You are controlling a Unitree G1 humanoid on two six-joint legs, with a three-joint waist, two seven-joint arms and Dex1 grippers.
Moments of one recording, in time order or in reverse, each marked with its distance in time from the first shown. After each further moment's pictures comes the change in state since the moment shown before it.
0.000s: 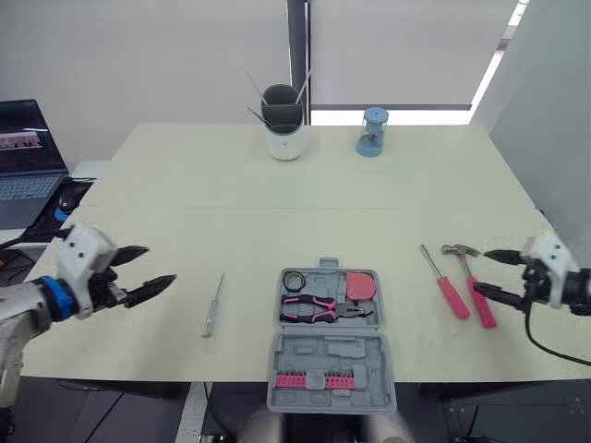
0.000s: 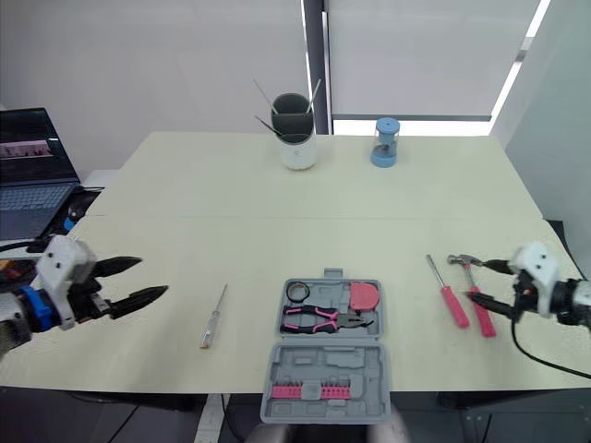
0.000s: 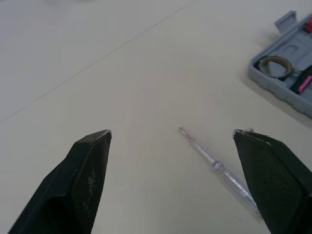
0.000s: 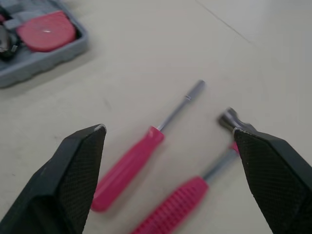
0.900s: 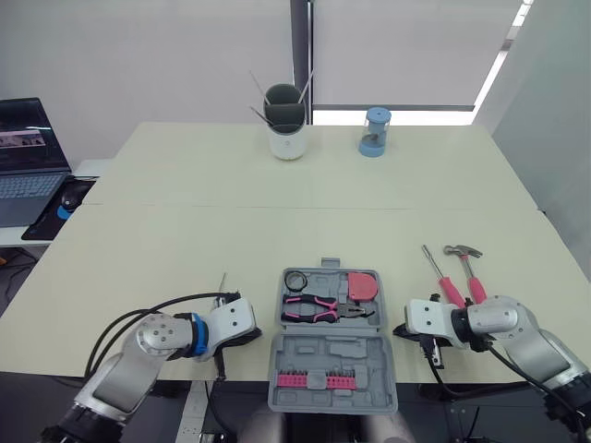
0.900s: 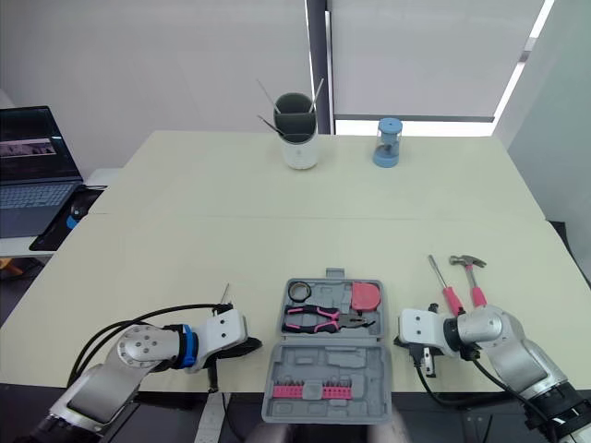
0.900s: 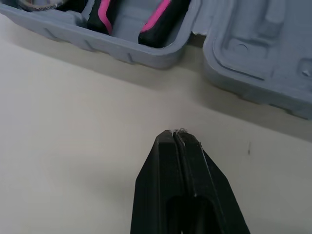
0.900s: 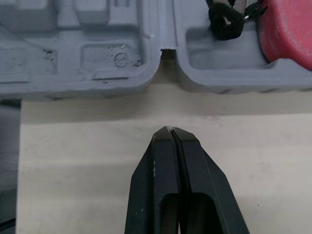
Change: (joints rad) left arm -0.087 -0.193 -0.618 -0.037 0.423 -0.103 0.090; right arm 0.011 0.151 0.433 -0.287 -0.388 0.013 -0.125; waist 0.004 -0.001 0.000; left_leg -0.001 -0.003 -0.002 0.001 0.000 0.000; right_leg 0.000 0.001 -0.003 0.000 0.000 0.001
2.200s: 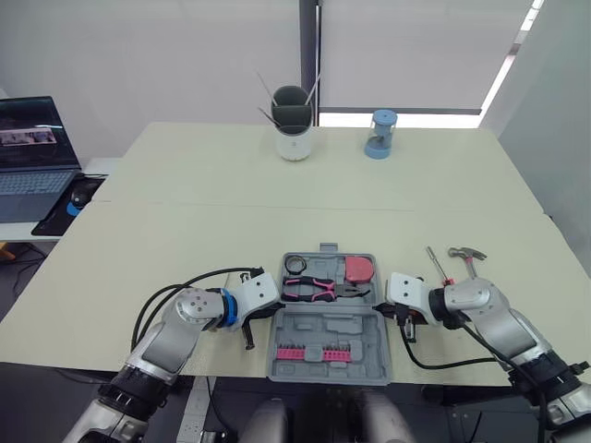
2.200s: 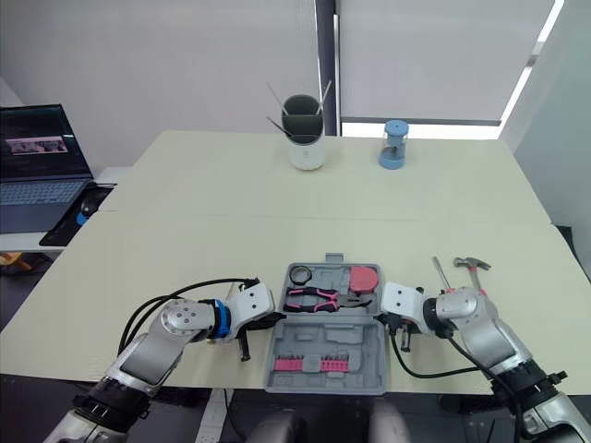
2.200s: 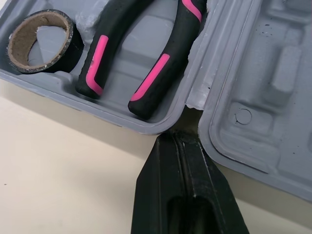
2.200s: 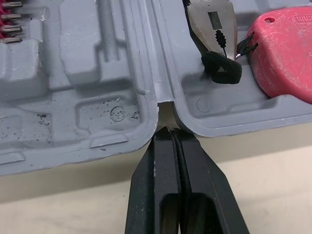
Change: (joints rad) left arm -0.231 -0.158 -0.065 0.198 0.083 0.015 -0.005; right arm -0.147 0.137 0.015 0.065 -0.005 0.193 0.002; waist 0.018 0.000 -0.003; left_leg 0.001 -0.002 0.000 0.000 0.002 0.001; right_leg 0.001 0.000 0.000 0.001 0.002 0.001
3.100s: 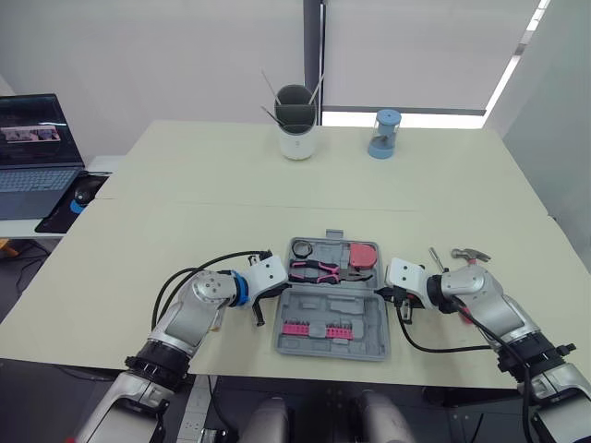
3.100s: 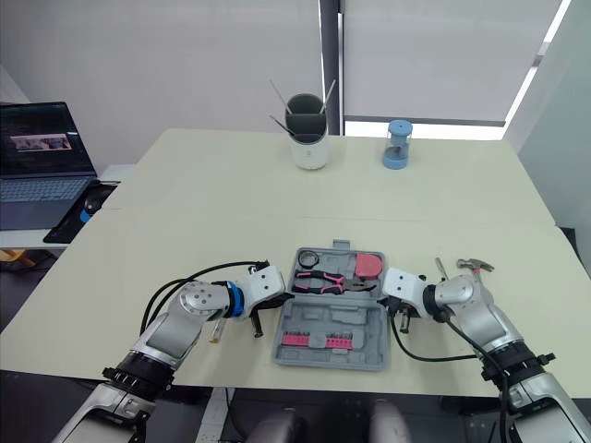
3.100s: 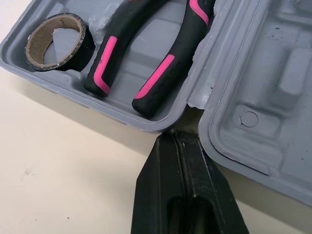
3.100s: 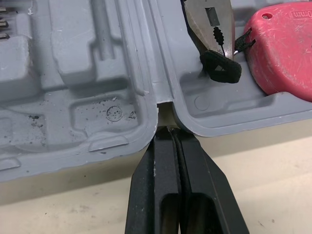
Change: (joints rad) left arm -0.141 -0.091 0.000 0.187 0.073 -0.067 0.023; right arm -0.106 0.038 0.001 0.191 -0.021 -0.077 -0.040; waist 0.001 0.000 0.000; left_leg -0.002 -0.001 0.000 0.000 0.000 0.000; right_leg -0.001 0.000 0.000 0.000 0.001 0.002
